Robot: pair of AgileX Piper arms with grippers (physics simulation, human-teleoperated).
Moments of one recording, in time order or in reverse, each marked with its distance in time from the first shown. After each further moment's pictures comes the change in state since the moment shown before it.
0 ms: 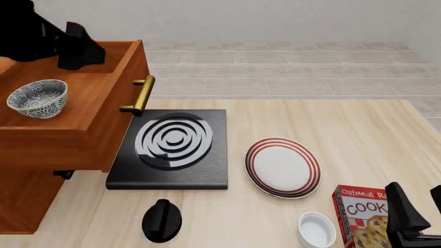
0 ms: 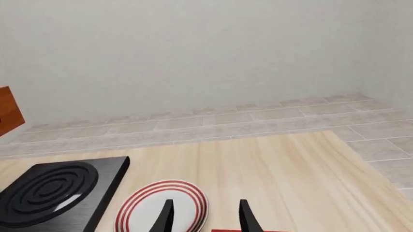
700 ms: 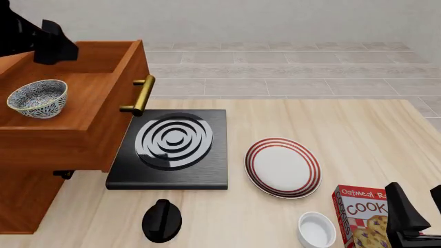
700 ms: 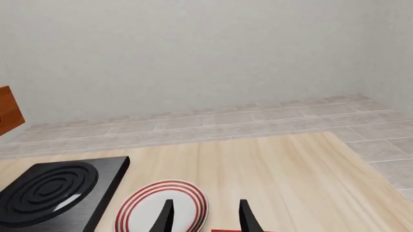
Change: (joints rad) left arm 0.166 0.037 -0.033 0.022 0.082; right arm 0.001 0.000 0.000 -0.001 -0.003
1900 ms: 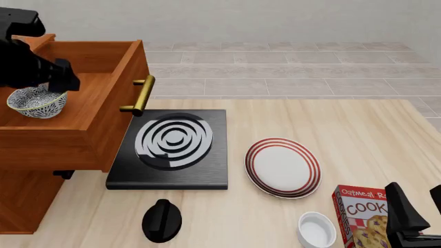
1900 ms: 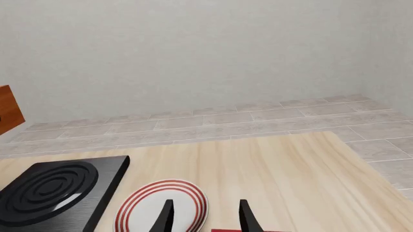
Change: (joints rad) left arm 0.119 0.067 0.175 -0.087 -0.032; right arm 0.001 0.000 0.001 0.002 -0.001
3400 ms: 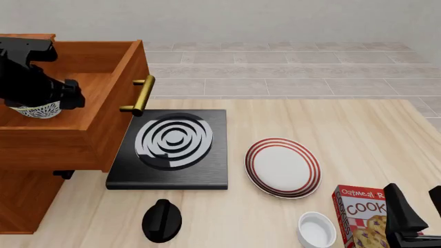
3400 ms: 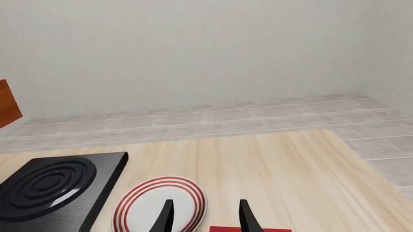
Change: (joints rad) left arm 0.050 0.055 0.140 -0.143 -0.016; right arm 0.000 0.000 0.000 0.014 -0.013
